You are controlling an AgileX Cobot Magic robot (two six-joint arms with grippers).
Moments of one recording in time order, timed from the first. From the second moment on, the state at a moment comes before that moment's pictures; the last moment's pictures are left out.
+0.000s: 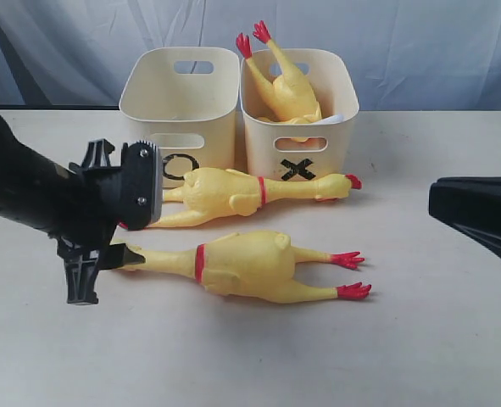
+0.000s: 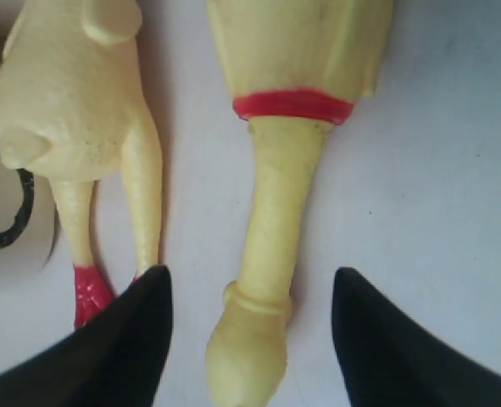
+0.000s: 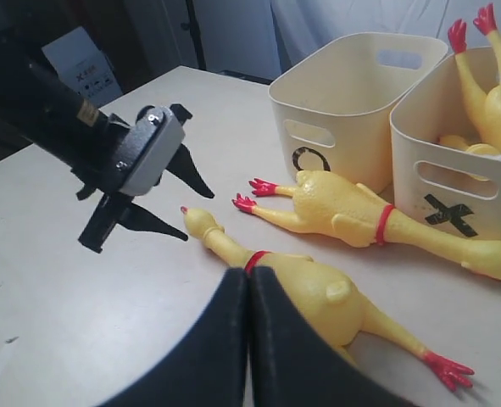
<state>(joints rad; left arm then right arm) -0.44 1.52 -0.81 -0.35 0.45 1.42 0.35 0.59 -0.53 0.94 0.58 -0.81</state>
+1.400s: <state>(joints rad) -0.48 1.81 -0.82 -0.34 0.20 1.51 0.35 0.59 -0.53 0.94 0.59 -0.81</state>
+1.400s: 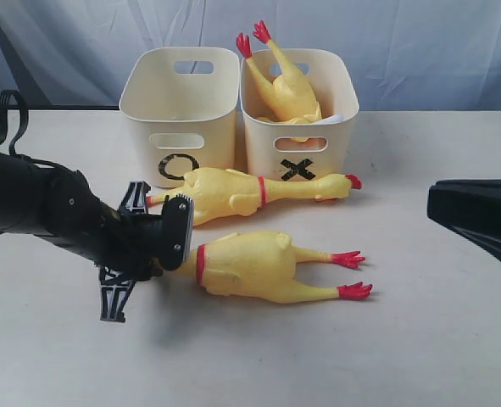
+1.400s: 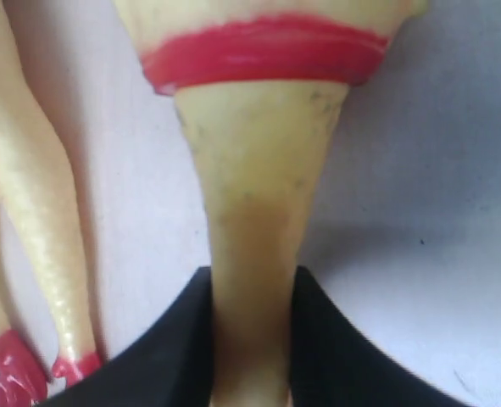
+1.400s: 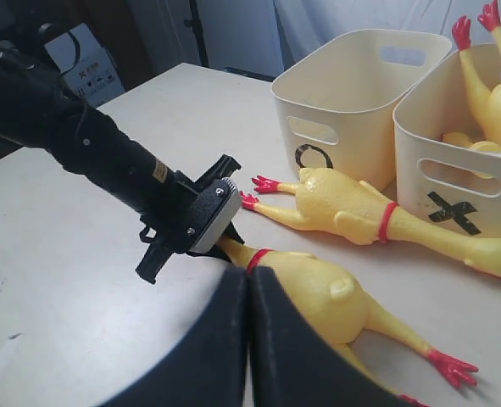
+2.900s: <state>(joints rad) -0.52 1.39 -1.04 -0.31 0.47 0.64 0.35 0.59 -0.53 0.94 0.60 -0.81</state>
